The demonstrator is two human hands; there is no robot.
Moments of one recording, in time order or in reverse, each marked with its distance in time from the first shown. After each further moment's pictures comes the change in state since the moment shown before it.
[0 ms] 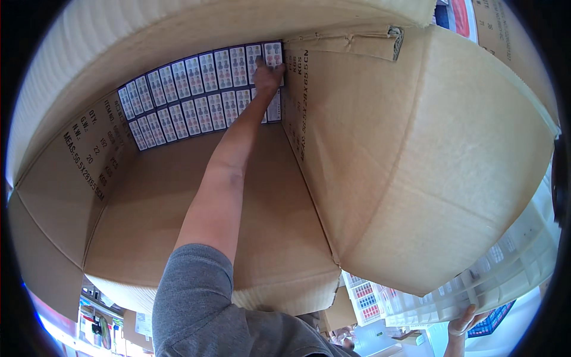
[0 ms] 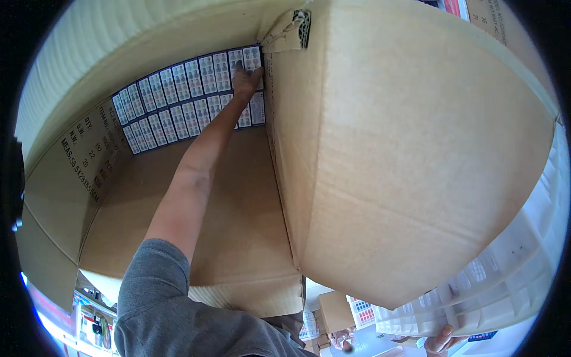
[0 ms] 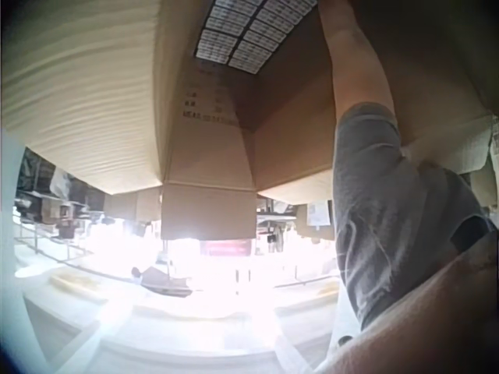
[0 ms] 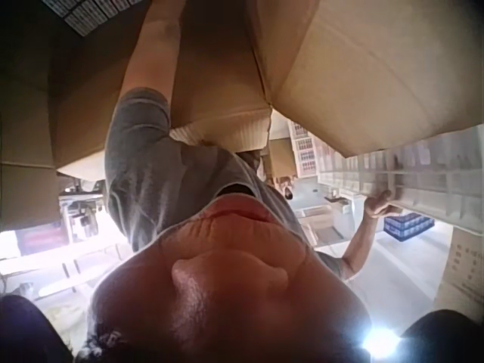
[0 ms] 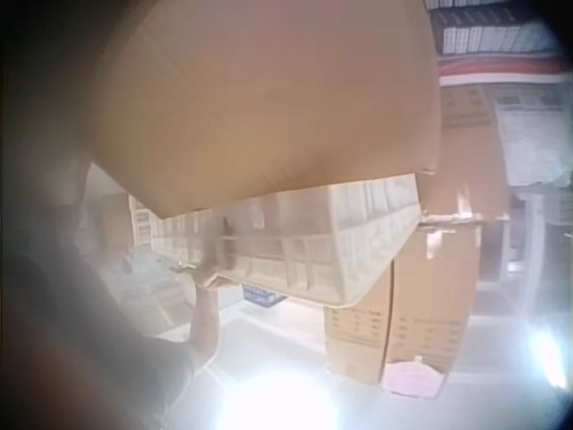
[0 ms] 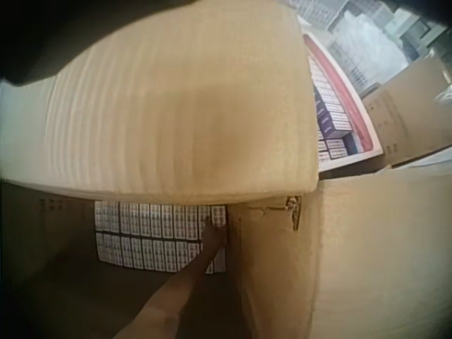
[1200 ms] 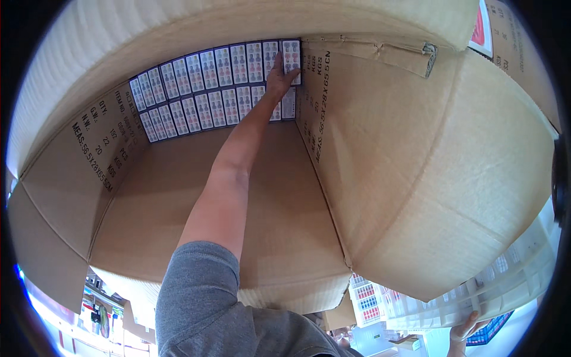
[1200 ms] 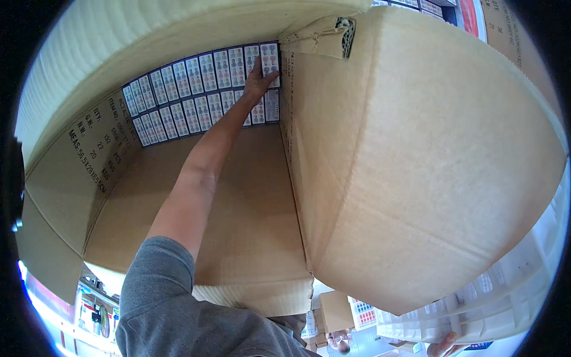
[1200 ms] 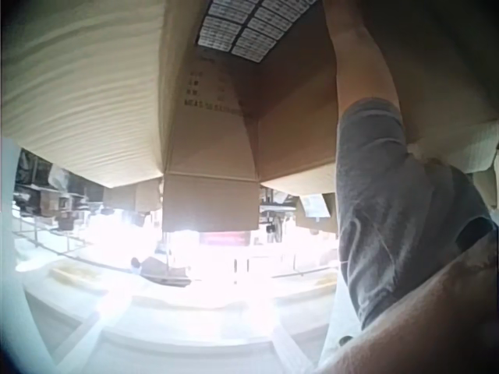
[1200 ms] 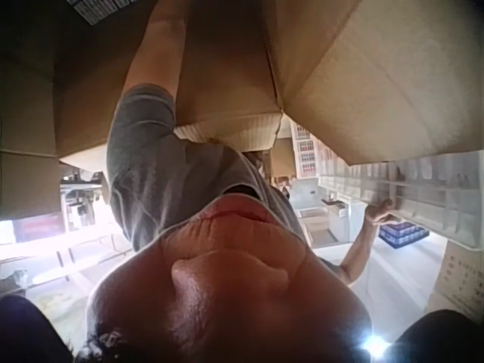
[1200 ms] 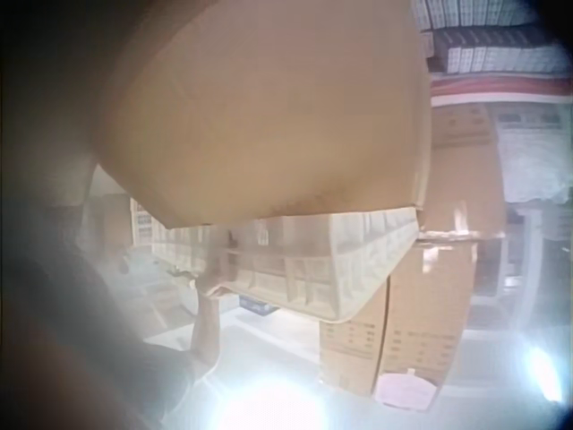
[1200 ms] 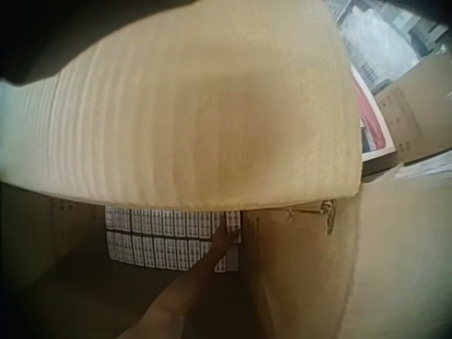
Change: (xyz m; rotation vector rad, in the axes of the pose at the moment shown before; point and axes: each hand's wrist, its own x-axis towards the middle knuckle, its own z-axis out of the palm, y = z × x) left_hand 0.006 -0.040 0.001 -0.534 -0.235 0.194; right_hand -0.004 0.006 0.010 0.052 -0.003 0.138
